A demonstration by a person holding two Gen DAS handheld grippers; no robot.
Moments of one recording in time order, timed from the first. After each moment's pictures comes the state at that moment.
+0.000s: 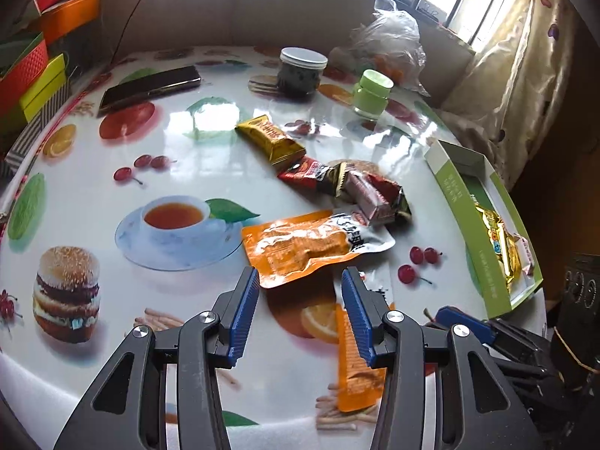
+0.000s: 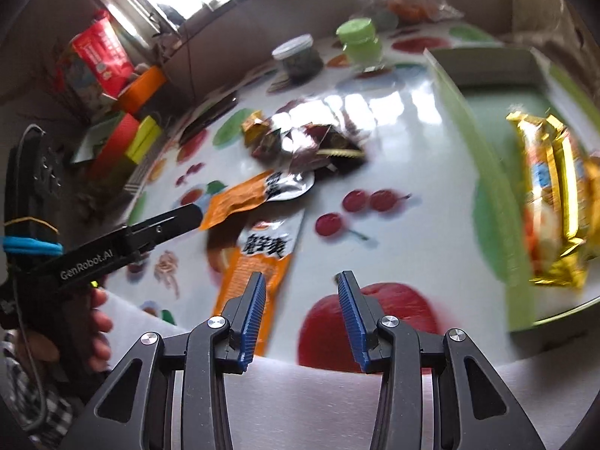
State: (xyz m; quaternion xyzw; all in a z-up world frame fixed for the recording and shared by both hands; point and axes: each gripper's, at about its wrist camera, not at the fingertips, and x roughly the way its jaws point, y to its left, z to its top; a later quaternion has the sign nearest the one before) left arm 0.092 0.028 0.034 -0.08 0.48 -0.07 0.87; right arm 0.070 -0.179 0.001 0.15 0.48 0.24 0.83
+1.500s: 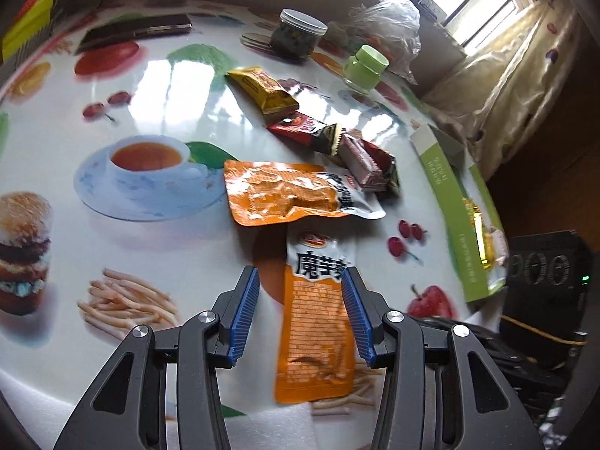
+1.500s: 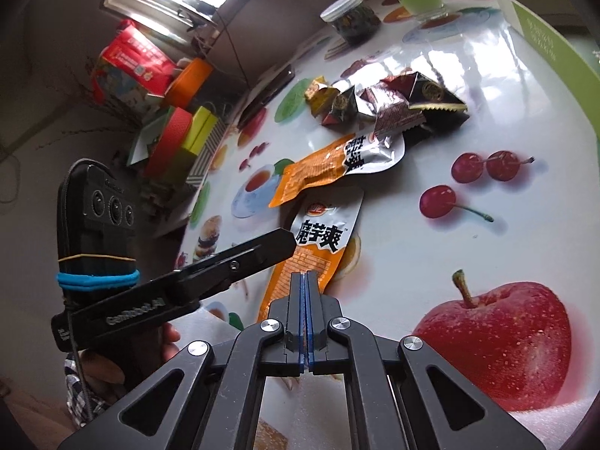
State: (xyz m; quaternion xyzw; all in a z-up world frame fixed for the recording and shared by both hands) left arm 0.091 0.046 0.002 -0.17 0.51 -0.14 0.83; right arm 0.086 -0.149 -0.018 0.24 0.50 0.35 0.76
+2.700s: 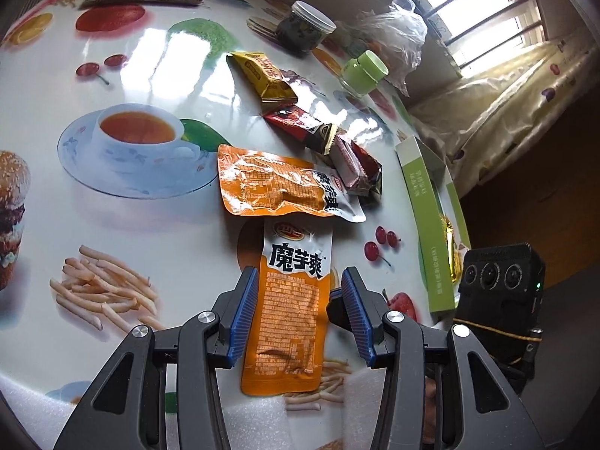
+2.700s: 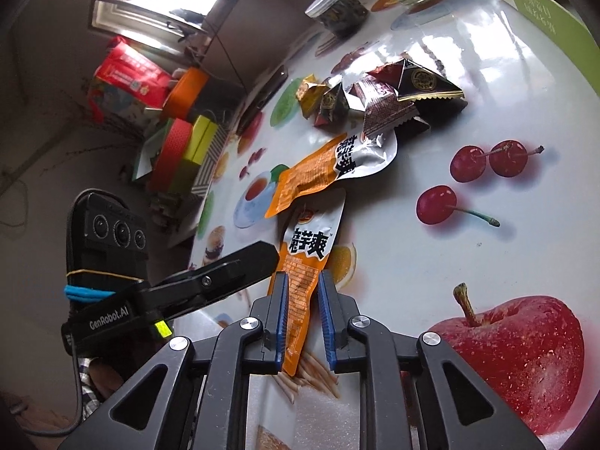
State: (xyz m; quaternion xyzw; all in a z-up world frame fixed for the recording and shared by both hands) left arm 0.093 0.060 -0.003 -0.26 0.52 -0.17 0.80; right arm 0.097 -0.158 -0.027 0.28 0.50 0.35 0.74
